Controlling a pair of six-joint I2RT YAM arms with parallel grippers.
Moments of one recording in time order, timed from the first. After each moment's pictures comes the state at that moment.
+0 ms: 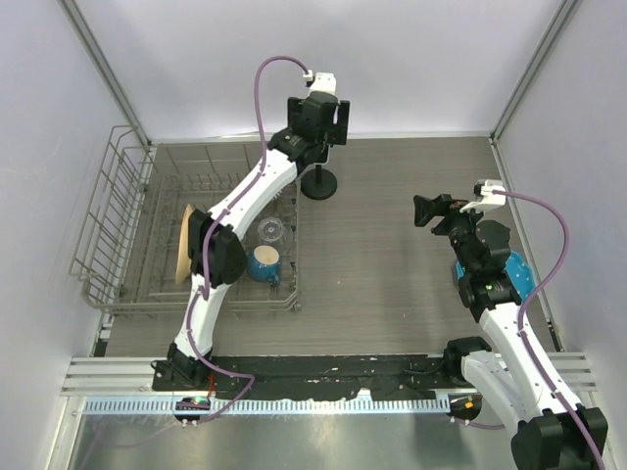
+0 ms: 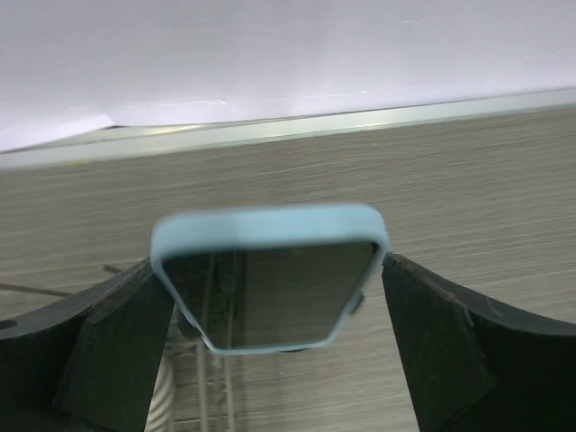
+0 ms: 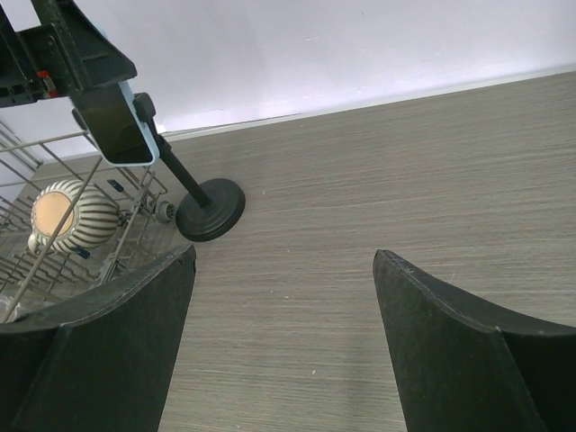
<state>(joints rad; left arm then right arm) -0.62 2.24 2.31 -0.48 -0.49 -0.19 0.13 0.75 0.53 0.22 -0.01 0.32</state>
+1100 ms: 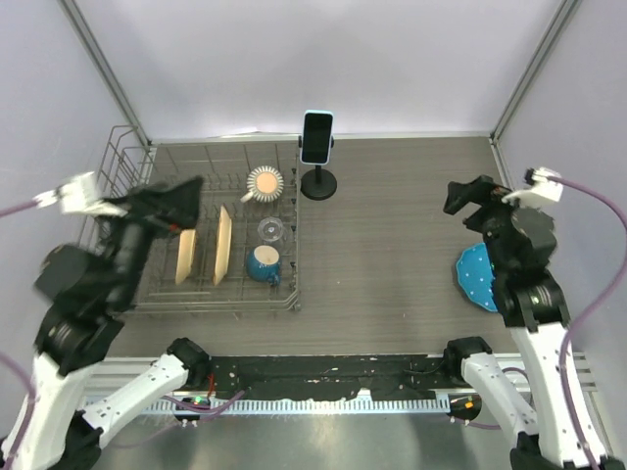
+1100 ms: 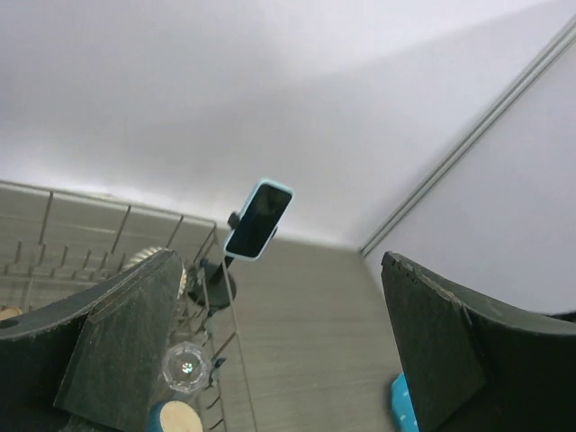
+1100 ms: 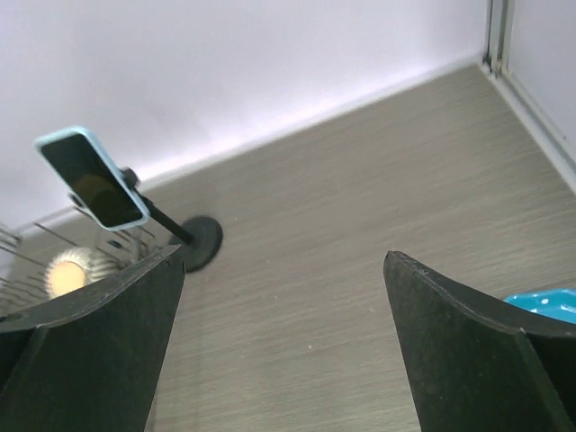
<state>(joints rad) -0.62 0.72 1.29 -0.41 -0.40 -0.45 0.13 0.72 0.96 -0.37 0.21 0.41</state>
